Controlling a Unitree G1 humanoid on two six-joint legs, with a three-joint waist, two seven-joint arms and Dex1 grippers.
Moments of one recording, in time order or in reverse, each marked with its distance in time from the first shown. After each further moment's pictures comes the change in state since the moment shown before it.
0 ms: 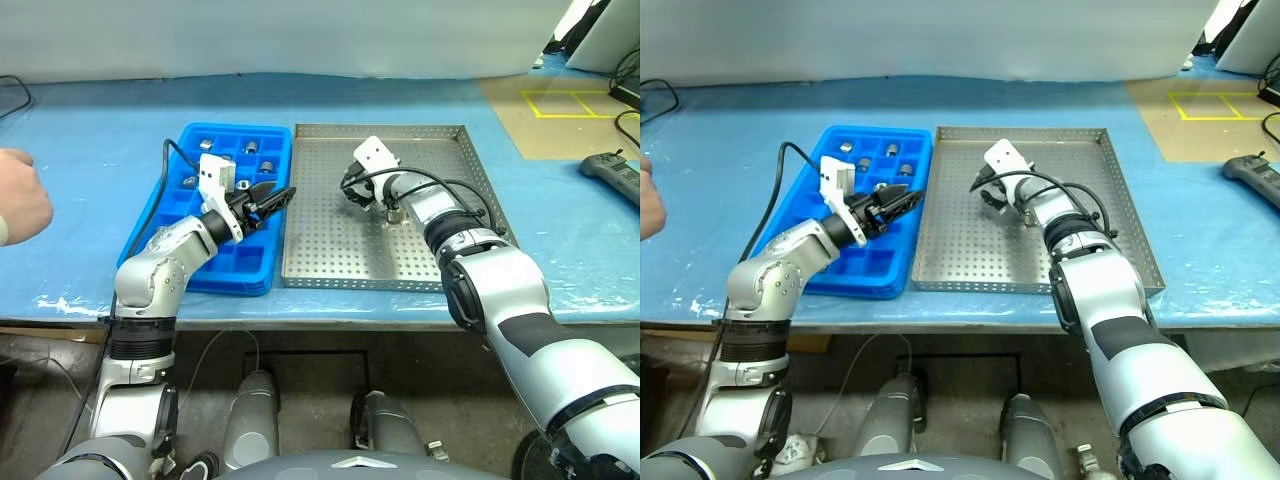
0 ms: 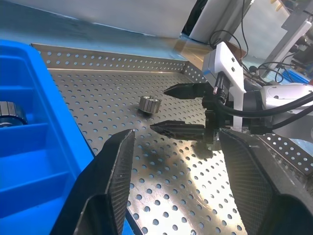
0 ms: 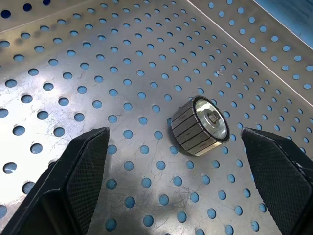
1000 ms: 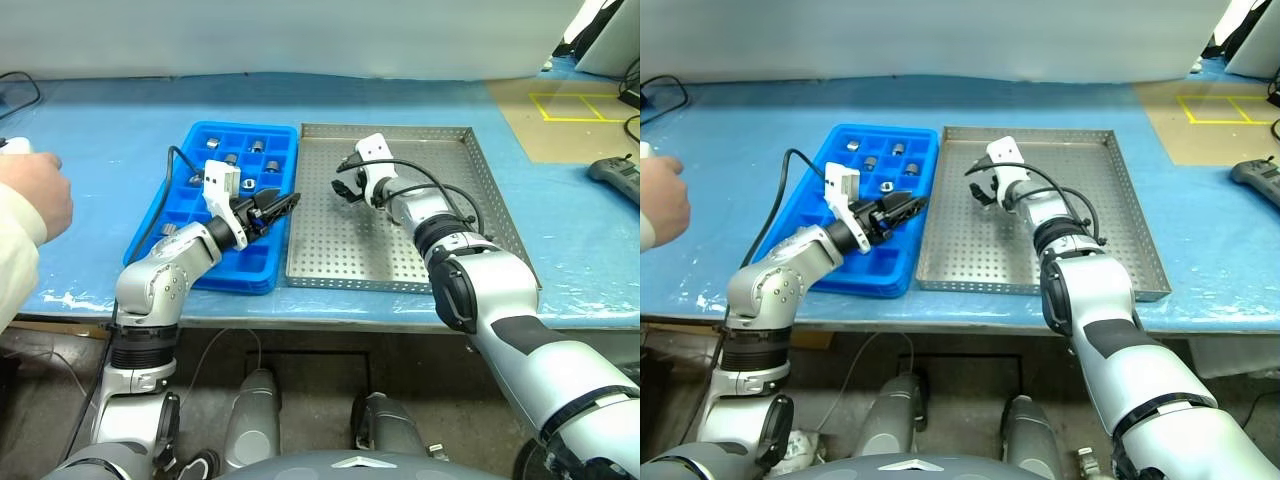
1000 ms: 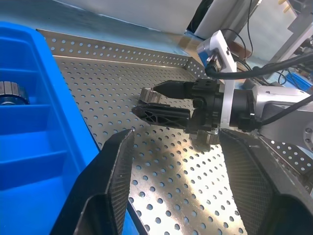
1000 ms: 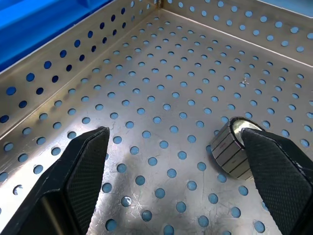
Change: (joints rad) left arm 0.036 -0.015 -0.007 -0.072 -0.037 0.061 0.053; right arm 0.006 0.061 -0.199 0.000 0.111 0.060 -0.056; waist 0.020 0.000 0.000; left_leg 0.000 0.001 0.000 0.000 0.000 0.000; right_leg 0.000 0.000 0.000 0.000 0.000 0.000
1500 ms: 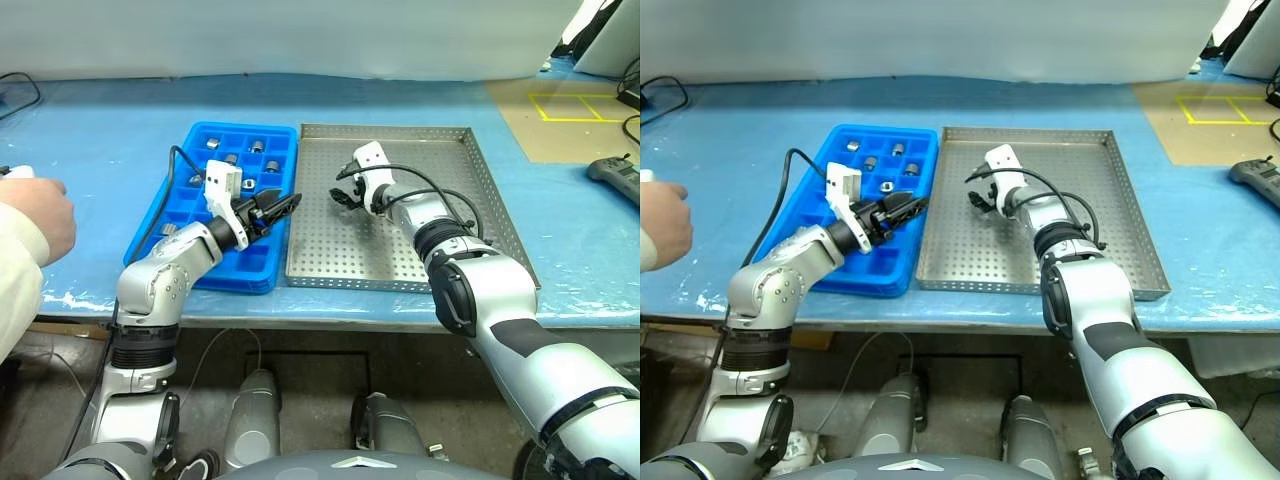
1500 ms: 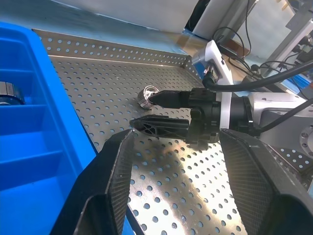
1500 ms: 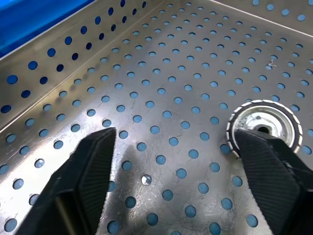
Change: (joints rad) left arm -0.004 0.002 -0.007 0.003 0.003 -0.001 -0.005; right arm 0.021 0.001 0.012 -0.002 -0.003 0.015 0.073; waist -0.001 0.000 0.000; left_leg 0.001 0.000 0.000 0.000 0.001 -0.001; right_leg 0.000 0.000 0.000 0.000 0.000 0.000
